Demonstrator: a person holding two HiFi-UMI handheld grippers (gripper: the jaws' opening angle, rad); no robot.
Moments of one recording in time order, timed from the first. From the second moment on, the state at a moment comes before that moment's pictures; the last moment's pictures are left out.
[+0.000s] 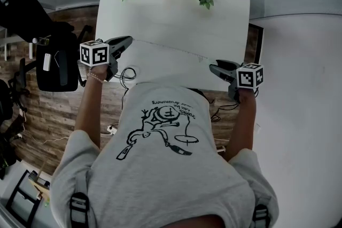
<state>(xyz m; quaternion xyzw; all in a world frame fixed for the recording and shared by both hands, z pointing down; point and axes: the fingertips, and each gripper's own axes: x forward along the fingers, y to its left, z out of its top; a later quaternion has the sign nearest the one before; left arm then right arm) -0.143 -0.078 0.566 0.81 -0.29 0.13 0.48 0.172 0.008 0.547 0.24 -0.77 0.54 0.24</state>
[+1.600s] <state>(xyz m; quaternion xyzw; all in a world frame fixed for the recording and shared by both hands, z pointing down) -0.179 -0.087 0.575 0.80 -0.33 0.14 0.49 0.189 0.009 0.547 0.26 -0.77 0.54 0.24</state>
